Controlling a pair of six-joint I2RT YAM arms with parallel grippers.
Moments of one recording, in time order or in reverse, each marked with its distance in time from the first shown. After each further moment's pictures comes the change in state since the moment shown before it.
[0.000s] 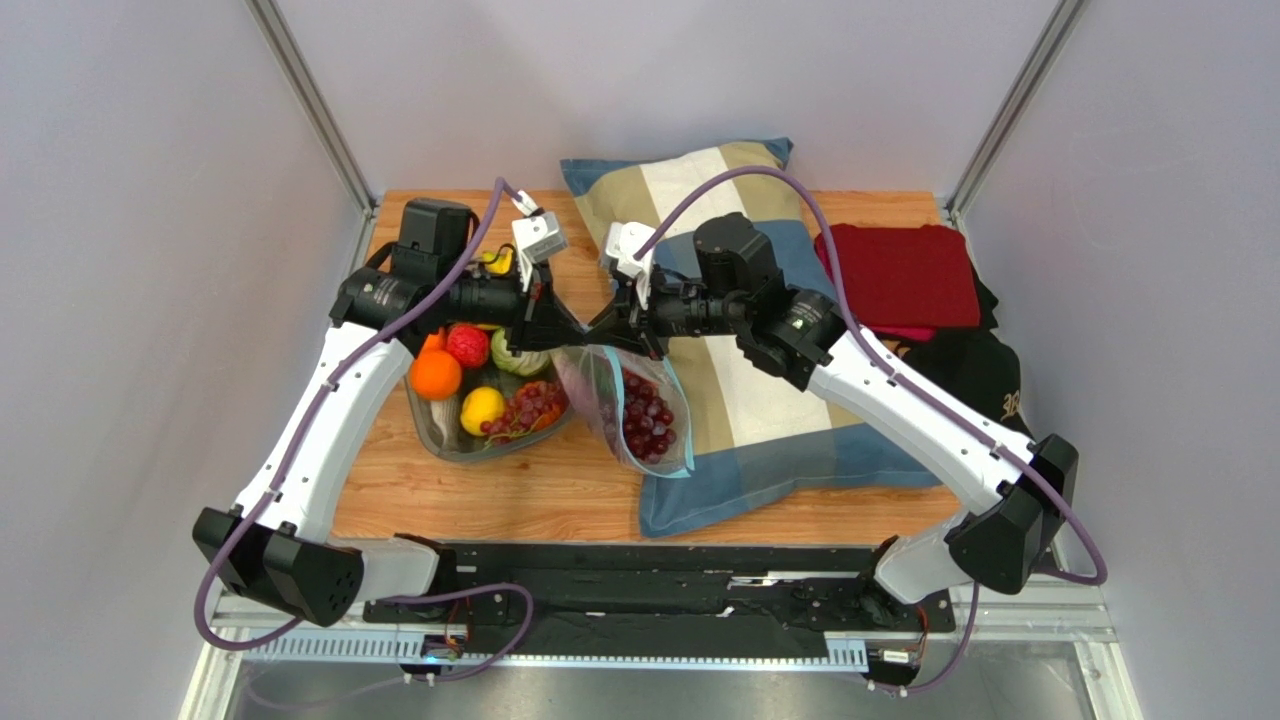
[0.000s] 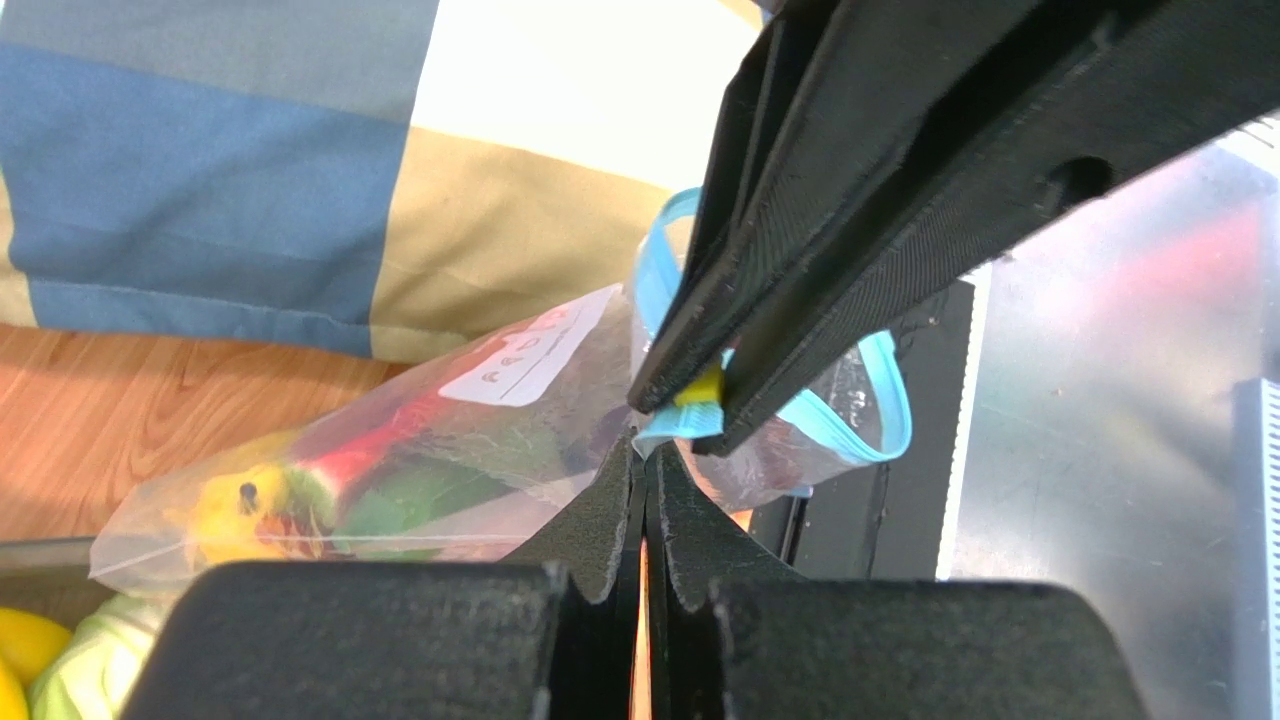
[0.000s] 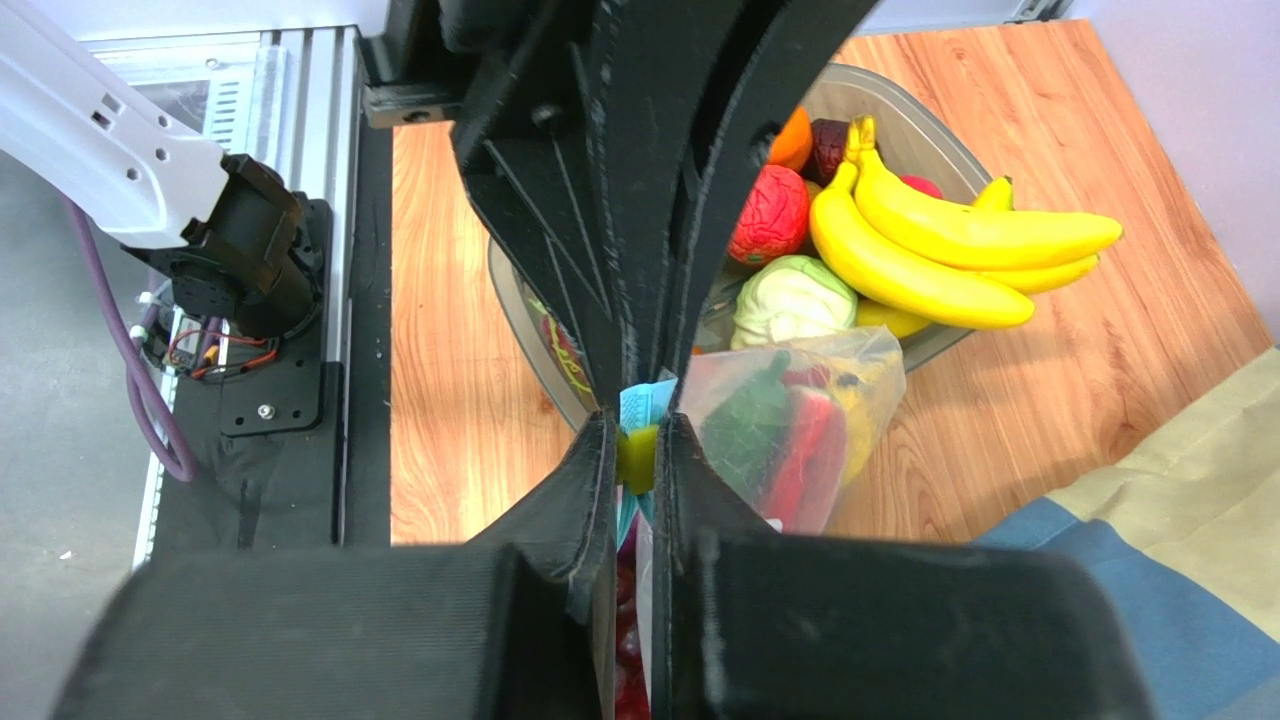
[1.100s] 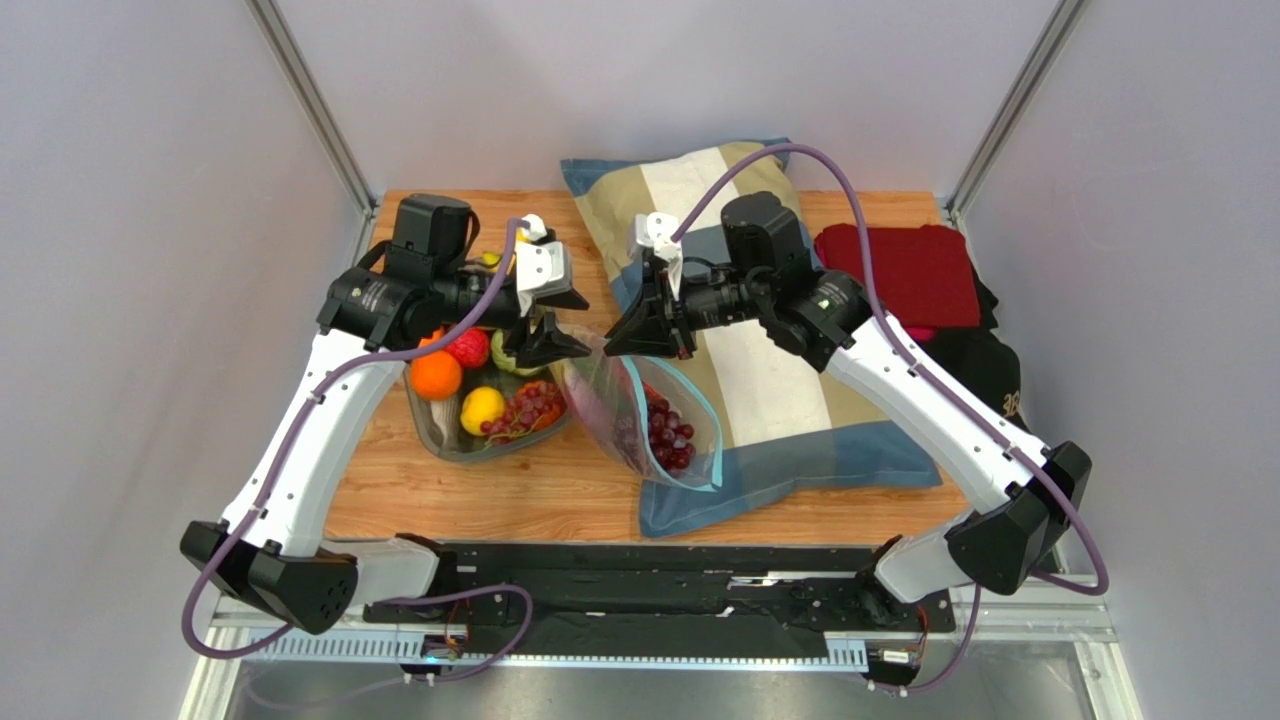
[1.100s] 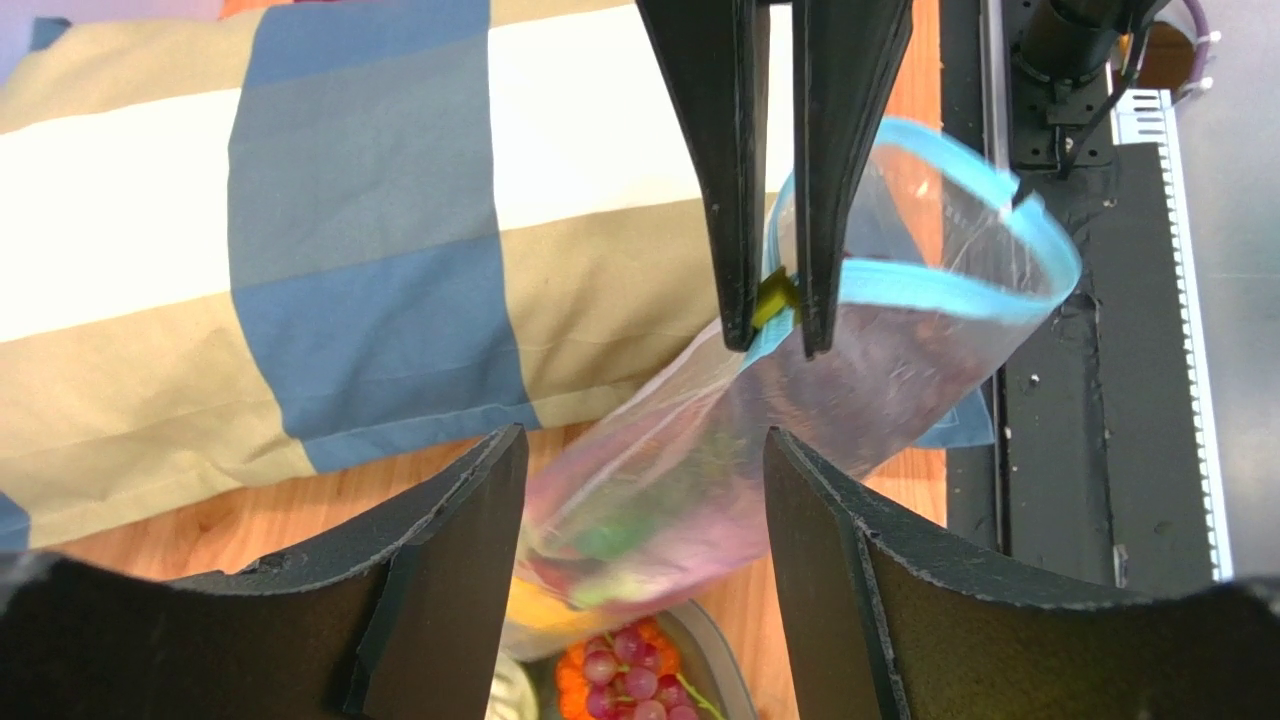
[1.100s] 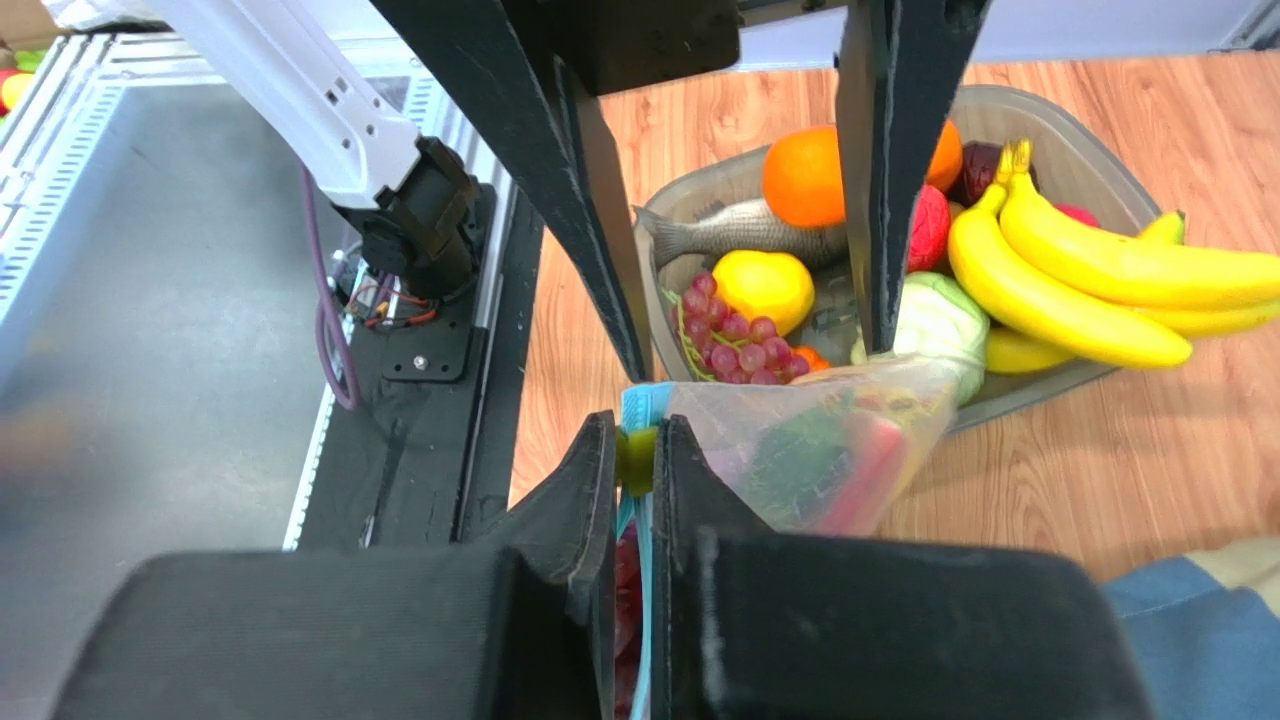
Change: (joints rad) left arm -0.062 -0.020 0.074 -0.059 -0.024 0.410; right arm -0.095 -0.008 0.051 -0.123 -0.312 -0.008
